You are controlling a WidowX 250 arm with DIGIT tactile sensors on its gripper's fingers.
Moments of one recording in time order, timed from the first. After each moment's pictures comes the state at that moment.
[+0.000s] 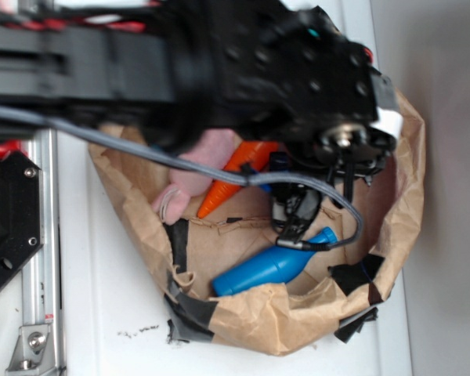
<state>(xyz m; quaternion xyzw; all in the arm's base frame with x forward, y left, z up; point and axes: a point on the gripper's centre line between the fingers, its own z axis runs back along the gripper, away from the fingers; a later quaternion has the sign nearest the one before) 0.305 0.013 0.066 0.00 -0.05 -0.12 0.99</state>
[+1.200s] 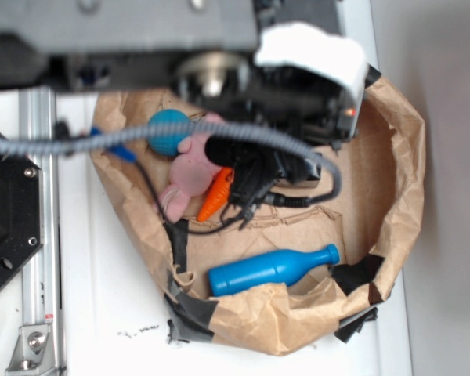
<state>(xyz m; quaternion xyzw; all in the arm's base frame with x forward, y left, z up) 0.277 0.024 0.171 0.02 -0.14 -0.16 0.98</state>
